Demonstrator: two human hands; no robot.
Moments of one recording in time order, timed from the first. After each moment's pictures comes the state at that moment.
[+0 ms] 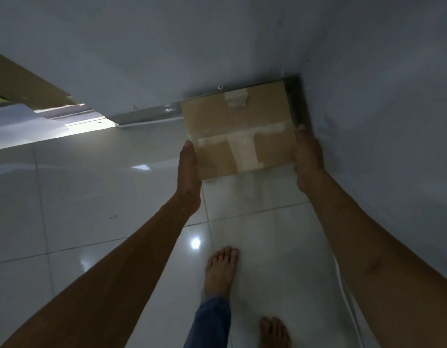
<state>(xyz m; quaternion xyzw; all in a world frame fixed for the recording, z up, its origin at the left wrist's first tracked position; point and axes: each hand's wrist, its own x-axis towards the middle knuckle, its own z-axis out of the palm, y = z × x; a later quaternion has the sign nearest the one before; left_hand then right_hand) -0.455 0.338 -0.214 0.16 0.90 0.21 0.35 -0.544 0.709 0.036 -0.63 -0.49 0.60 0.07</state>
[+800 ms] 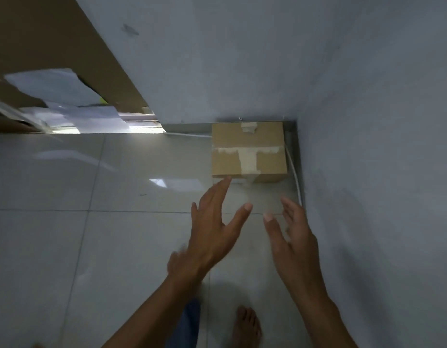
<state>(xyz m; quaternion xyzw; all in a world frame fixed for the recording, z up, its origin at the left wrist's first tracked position) -0.429 0.422 0.247 0.13 0.87 0.41 0.24 -0.331 0.554 0.291 -0.40 -0.74 0.54 0.01</state>
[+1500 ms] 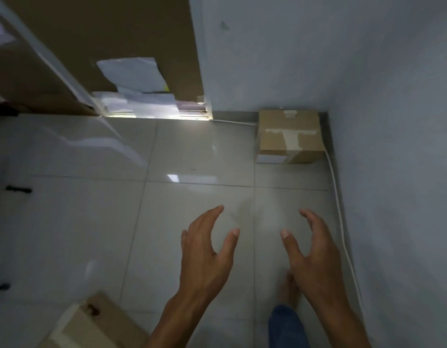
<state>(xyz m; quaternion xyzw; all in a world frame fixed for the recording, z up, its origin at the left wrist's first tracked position) -0.292 0.129 0.346 0.05 0.88 0.44 0.16 -0.207 0.312 0.357 -0.37 -0.82 0.44 0.06</state>
